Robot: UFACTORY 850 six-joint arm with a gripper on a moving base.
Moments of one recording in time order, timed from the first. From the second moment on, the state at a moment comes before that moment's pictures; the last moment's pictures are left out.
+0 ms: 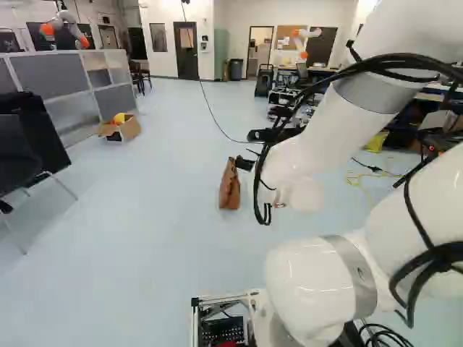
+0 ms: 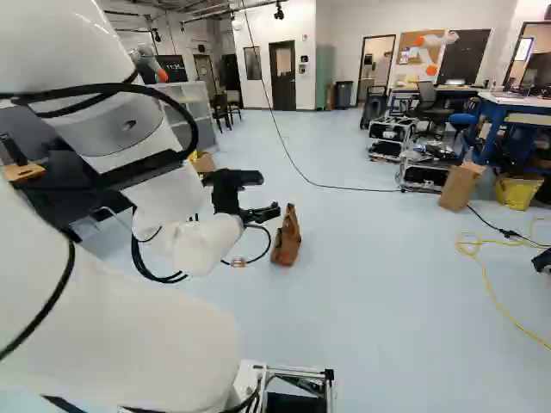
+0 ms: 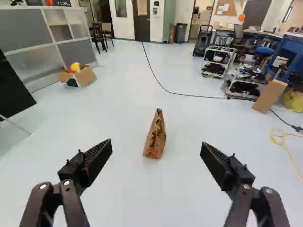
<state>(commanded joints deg) 0.0 16.0 -5.0 0.0 50.0 0.0</state>
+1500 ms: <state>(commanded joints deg) 0.0 16.0 -5.0 0.0 50.0 0.0</state>
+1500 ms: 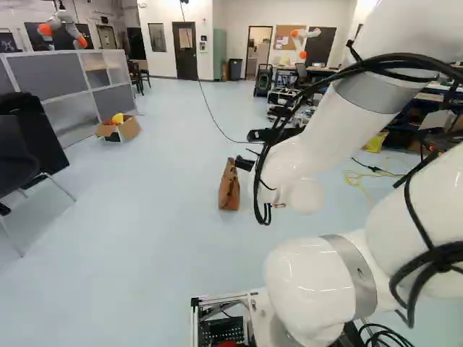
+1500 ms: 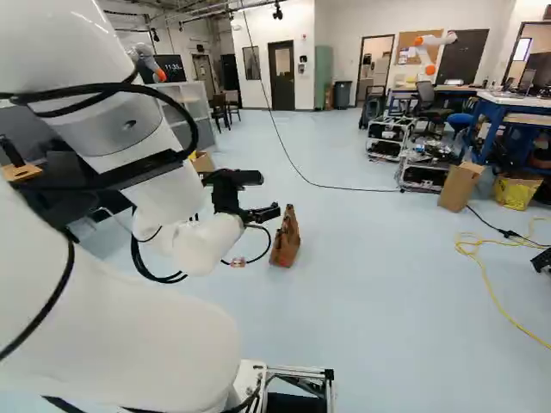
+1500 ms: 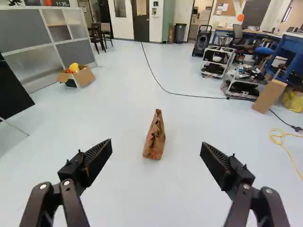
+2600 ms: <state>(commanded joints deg) 0.0 16.0 -5.0 0.0 50.0 0.0</state>
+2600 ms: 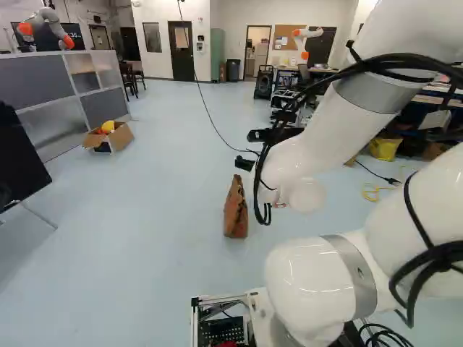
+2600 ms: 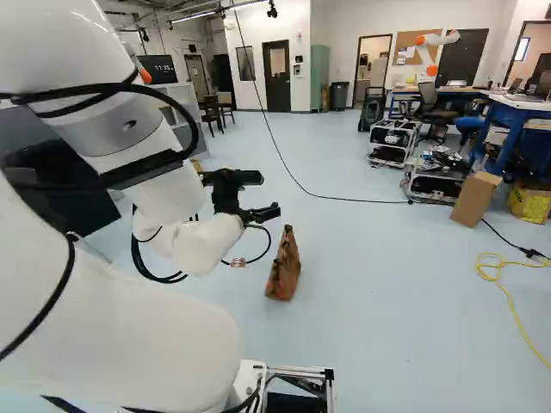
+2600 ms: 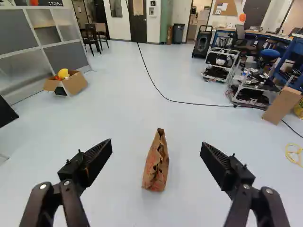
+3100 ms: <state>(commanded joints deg) 0.0 16.0 -5.0 0.0 50.0 0.0</state>
